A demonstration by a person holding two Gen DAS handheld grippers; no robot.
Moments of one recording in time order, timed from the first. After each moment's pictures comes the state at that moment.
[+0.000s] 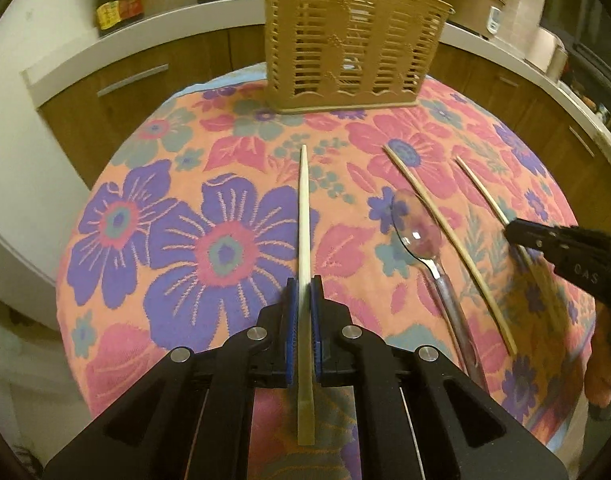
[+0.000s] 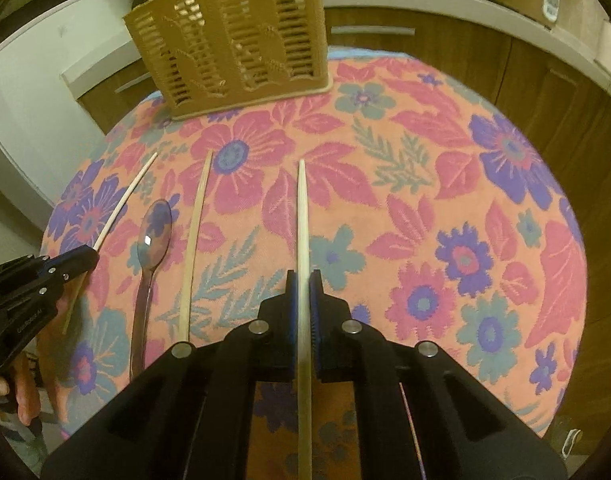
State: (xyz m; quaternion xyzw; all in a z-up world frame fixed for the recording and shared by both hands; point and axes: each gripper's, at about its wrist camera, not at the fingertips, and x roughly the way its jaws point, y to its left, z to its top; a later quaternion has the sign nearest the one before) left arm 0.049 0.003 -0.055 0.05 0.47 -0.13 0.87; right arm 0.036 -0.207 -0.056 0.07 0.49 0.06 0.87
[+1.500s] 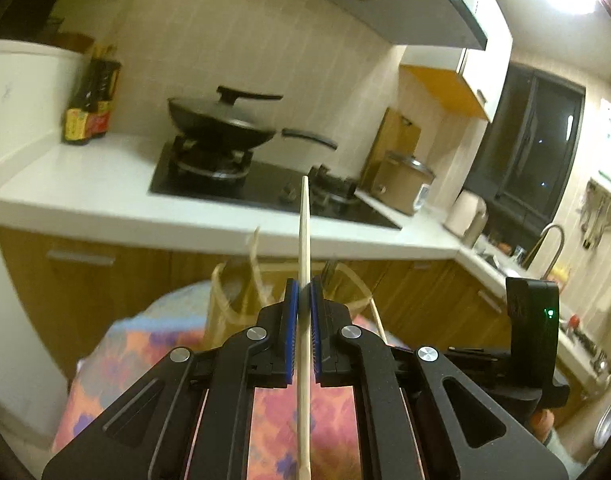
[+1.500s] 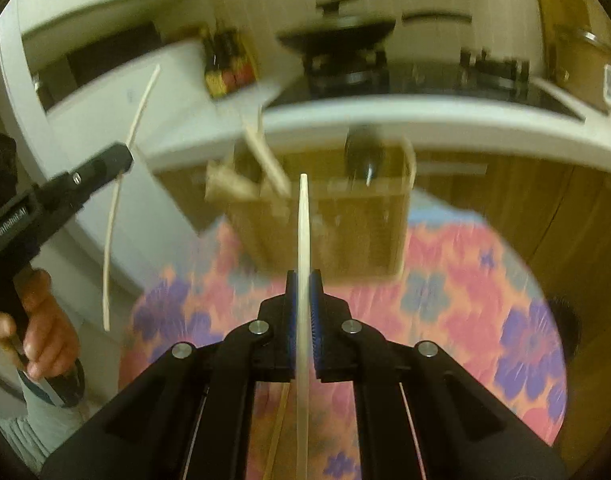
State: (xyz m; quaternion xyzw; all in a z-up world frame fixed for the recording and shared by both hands) left arm 0.129 0.010 0.130 -0.13 0.23 -0.26 0.93; right arm 0.117 -0.202 0.082 0.08 0.37 0.18 0.91
